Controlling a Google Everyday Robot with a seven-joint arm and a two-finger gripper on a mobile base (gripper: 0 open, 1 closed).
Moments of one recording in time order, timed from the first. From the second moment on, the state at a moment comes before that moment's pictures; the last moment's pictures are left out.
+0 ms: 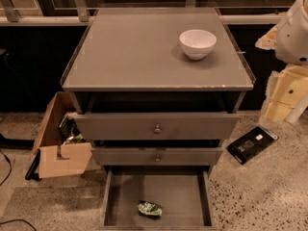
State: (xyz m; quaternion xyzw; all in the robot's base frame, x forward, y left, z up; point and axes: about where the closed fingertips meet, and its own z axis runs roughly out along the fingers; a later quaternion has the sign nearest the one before) arm 0.438 -0.217 0.976 -0.60 0.78 -0.03 0.16
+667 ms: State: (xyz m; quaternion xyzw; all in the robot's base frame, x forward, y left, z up) arm 0.438 -0.215 0.980 -0.61 0.78 -0.04 0.17
